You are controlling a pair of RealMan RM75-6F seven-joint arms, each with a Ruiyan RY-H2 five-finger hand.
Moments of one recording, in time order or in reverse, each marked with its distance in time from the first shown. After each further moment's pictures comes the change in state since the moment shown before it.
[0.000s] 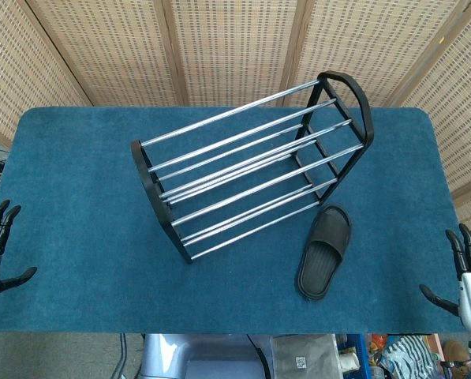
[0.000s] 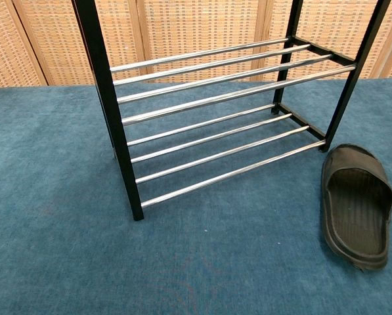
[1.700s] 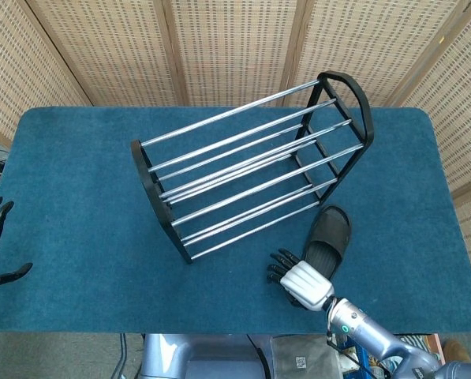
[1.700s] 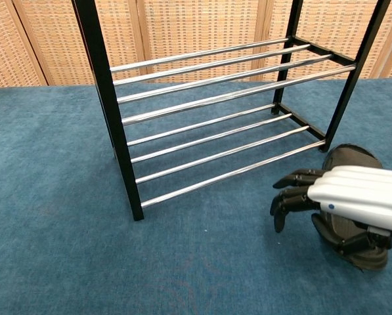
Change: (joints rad) left arm -0.016 0.008 -0.023 0.005 -0.077 -0.039 -0.020; right arm 0.509 -0.208 -0.037 -0.089 -0.148 -0.839 -0.146
